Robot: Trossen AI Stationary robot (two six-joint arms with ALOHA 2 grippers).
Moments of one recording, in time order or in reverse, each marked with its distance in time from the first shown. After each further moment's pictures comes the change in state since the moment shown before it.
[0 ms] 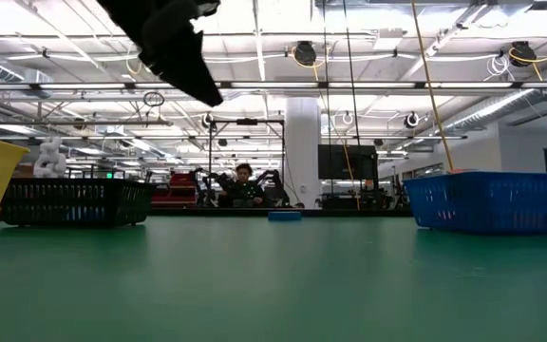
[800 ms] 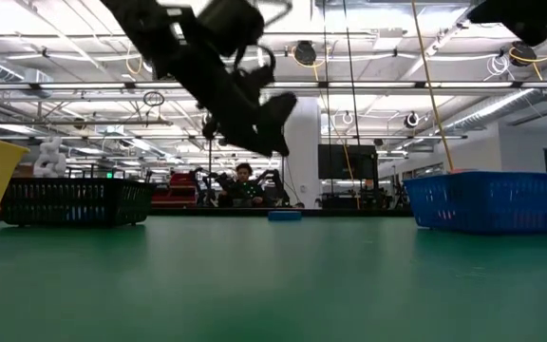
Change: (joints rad) left arm 0.292 0.317 0.000 0.598 0.000 -0.006; right arm -0.103 -0.256 0.000 0.015 0.701 -0.953
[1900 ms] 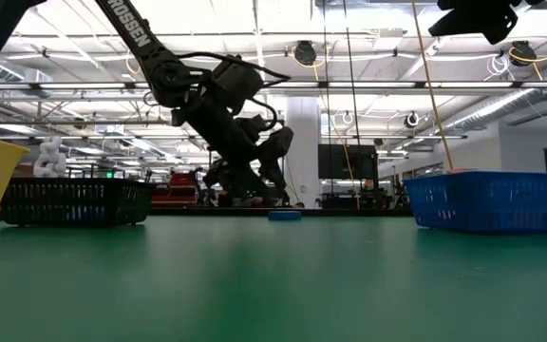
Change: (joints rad) left arm 0.261 0.142 0.000 0.136 0.282 -0.209; right arm -0.166 -0.052 0.000 -0.014 0.028 -0.299
